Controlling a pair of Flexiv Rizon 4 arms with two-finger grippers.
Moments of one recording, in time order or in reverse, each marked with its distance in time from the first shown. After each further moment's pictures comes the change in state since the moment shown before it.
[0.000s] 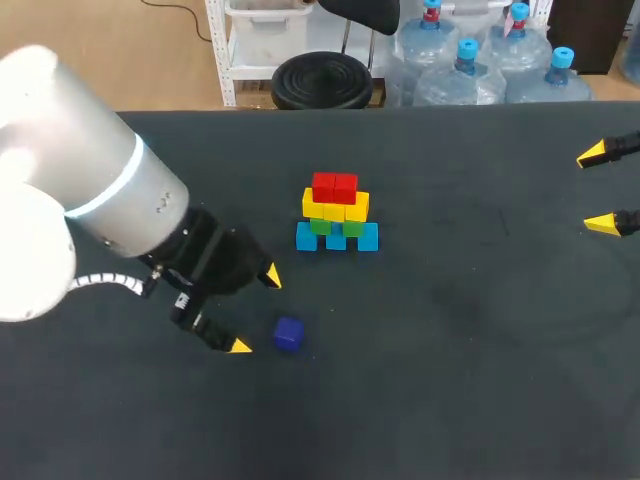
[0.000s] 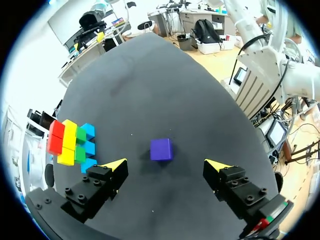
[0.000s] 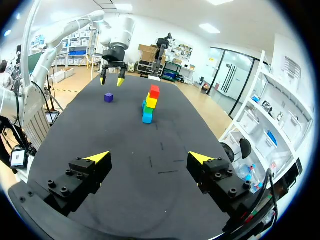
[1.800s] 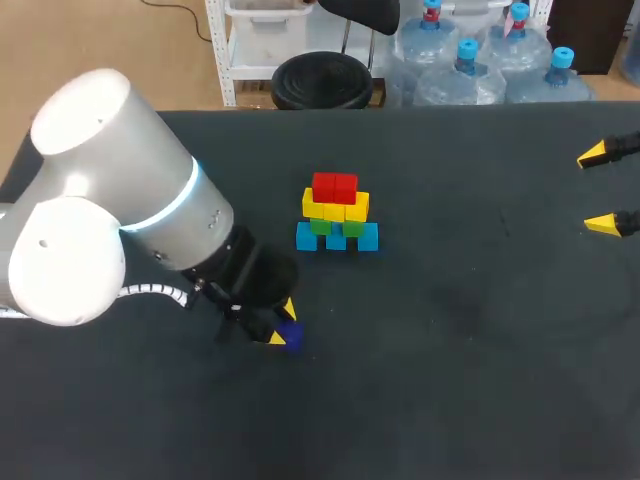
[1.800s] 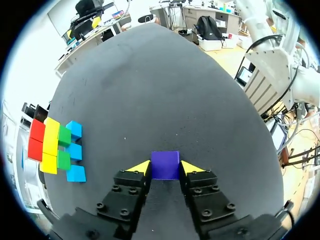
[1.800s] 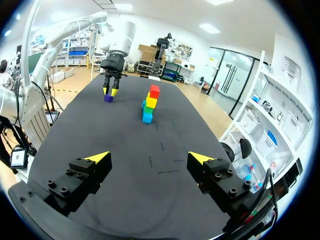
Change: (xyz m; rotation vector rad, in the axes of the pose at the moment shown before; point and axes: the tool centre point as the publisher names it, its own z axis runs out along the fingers) left arm -0.005 0.006 0.042 0.037 0.045 -0.042; right arm 0.000 0.000 0.000 0.000 0.000 0.000
